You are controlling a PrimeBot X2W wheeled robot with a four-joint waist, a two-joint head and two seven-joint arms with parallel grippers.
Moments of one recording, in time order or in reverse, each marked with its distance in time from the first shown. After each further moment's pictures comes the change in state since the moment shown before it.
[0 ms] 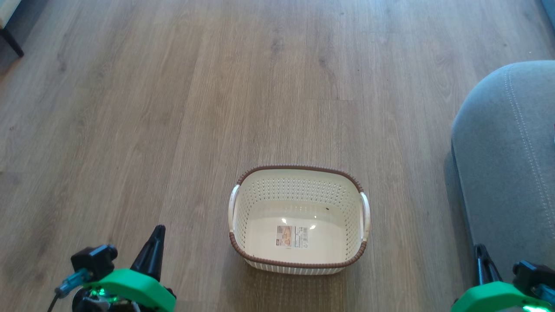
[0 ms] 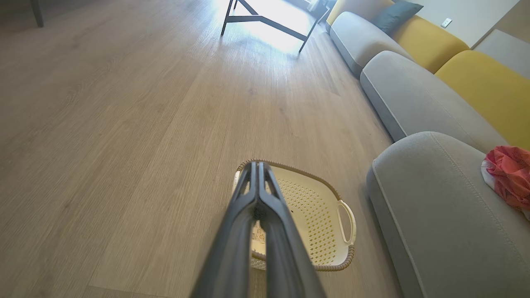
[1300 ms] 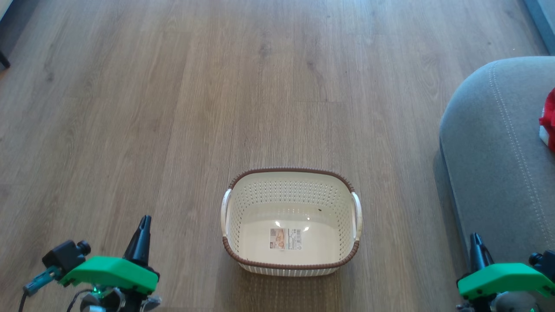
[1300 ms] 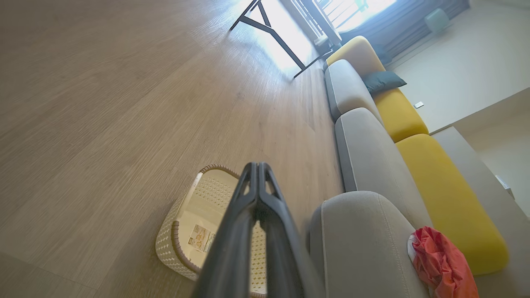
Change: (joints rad) left arm -0.021 -0.053 0.116 -0.014 -0.345 0.000 0.106; right arm -0.064 0.000 -0.002 0.000 0.465 0.000 0.113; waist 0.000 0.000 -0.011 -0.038
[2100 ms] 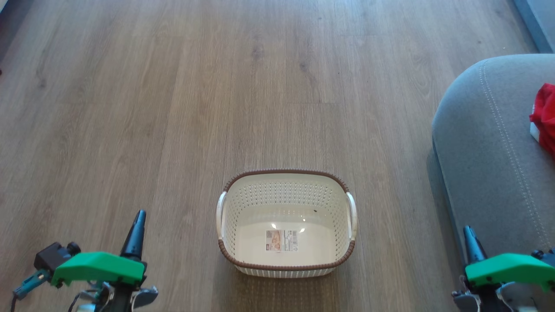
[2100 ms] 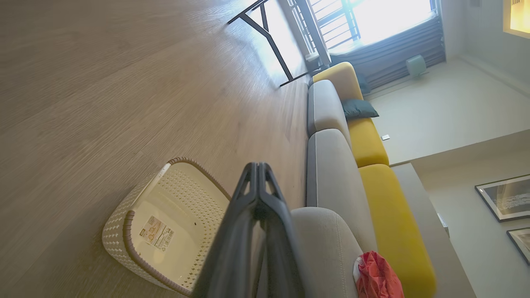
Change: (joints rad) left arm -0.011 -0.034 0.069 -0.007 -0.209 -0.001 0.066; right arm -0.036 0.000 -0.002 0.002 0.284 0.000 0.066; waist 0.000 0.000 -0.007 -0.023
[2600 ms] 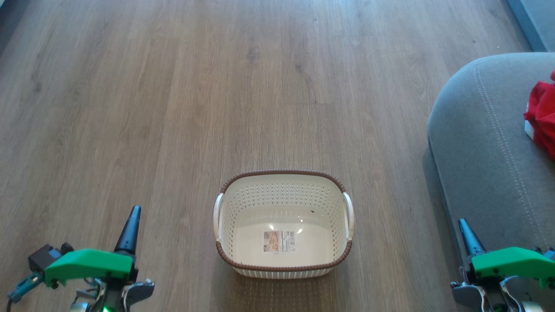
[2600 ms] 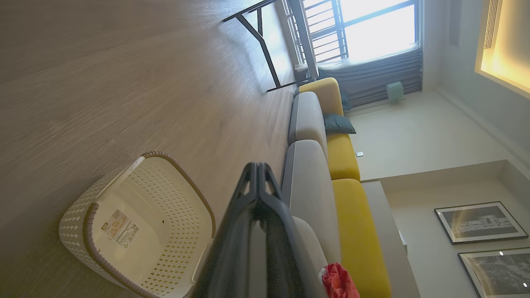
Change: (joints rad) left arm -0.012 -0.022 0.047 -0.005 -0.131 0.000 0.041; right arm -0.031 0.000 -0.002 0.001 0.177 0.000 0.042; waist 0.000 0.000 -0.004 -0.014
